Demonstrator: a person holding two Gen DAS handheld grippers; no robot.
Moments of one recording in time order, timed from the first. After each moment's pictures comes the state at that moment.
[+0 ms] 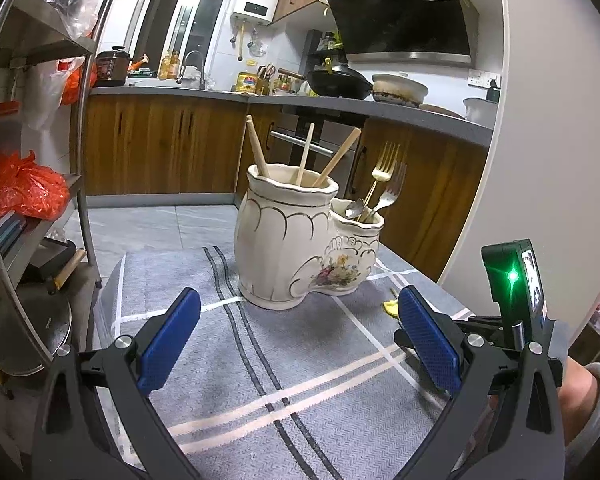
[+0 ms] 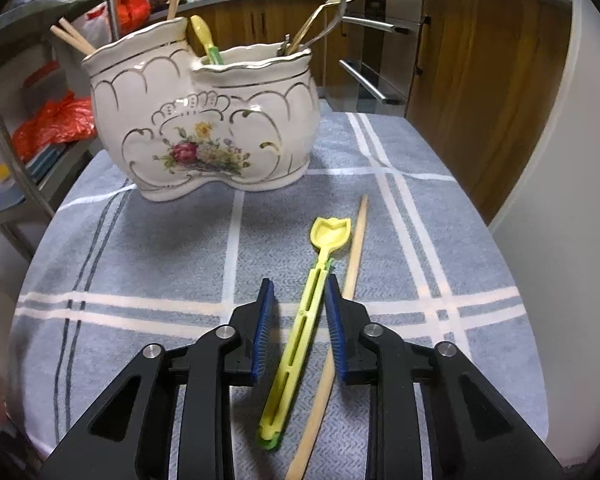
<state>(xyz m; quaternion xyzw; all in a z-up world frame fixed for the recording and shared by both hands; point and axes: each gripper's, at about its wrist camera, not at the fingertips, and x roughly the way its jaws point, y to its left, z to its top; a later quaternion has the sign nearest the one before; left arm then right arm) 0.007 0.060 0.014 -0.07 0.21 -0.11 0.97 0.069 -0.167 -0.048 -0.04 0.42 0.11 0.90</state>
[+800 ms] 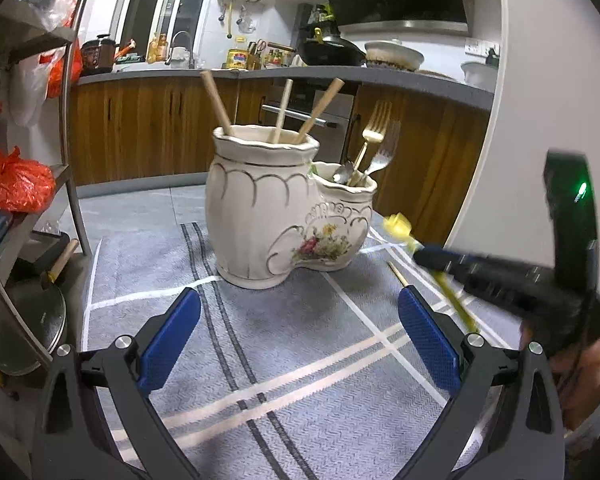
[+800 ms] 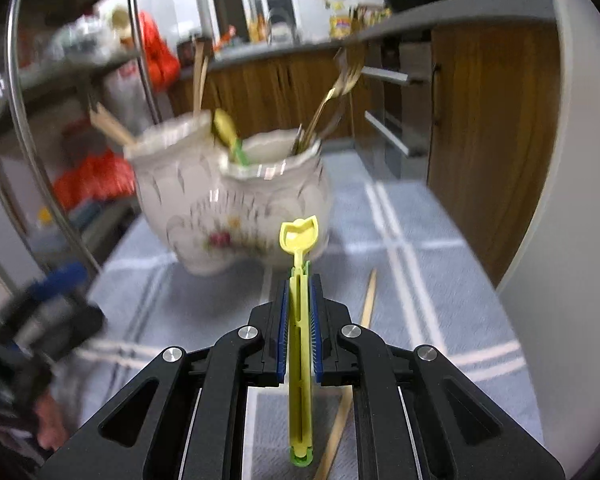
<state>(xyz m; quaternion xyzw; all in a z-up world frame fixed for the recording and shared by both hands) 0.028 0.027 -0.003 -0.04 0.25 -0.12 0.96 0.065 -0.205 -0.007 0.05 0.30 0.18 0.93</state>
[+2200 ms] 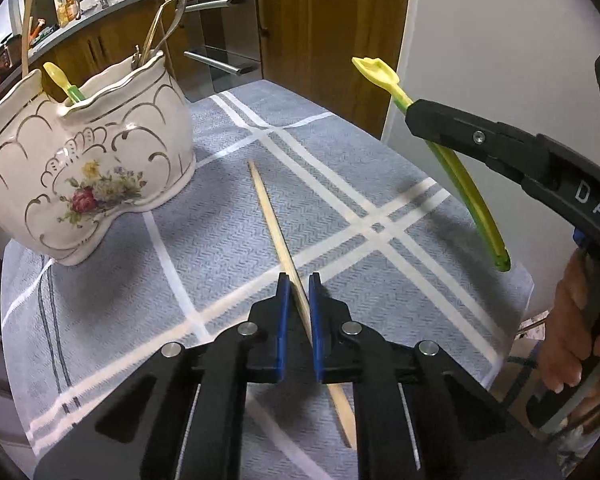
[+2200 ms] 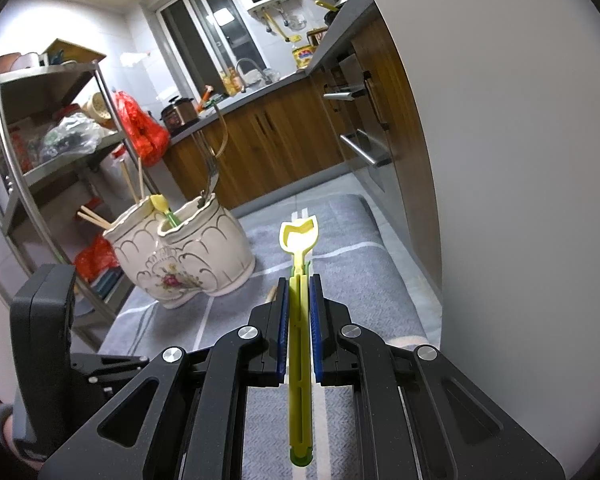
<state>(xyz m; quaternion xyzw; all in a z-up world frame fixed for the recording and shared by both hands) 0.089 -0.138 -0.047 0.10 0.46 -0.16 0.87 0.057 -0.316 -0.021 0.16 0.28 0.19 0.93</state>
